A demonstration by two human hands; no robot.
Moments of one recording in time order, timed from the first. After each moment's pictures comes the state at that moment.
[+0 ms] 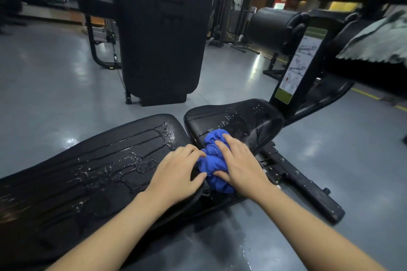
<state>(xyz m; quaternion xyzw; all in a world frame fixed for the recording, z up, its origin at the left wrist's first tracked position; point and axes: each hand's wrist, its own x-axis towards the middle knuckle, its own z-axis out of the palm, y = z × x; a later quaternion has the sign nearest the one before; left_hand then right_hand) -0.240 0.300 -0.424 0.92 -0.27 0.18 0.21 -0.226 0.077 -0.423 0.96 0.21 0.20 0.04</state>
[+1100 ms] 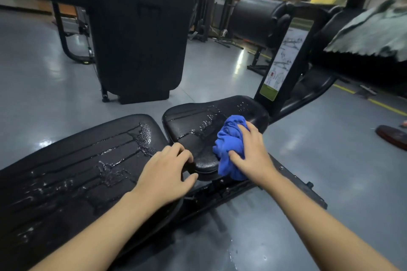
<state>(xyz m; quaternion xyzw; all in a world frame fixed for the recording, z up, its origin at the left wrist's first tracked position) -0.203 0.269 -0.428 0.94 -0.27 0.14 0.18 -0.203 0.009 -0.402 0.96 0.04 0.18 -0.23</state>
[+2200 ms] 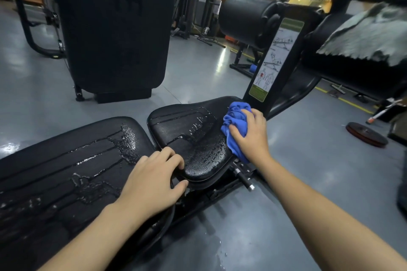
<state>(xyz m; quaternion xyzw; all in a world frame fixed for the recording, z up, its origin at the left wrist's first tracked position) -0.189 0.274 -0.431 0.93 -0.29 0.13 0.20 -0.137 -0.024 -0.397 0.93 -0.04 0.31 -0.21</state>
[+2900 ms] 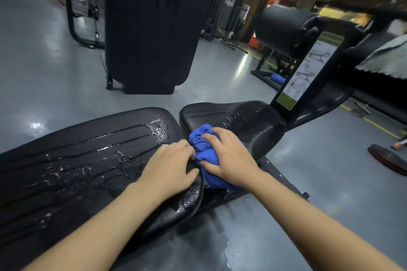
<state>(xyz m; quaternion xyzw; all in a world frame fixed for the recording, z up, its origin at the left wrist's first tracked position) -0.190 0.310 -0.430 0.93 -0.26 0.12 0.24 -0.169 0.100 -0.414 0.96 0.24 0.17 0.00</state>
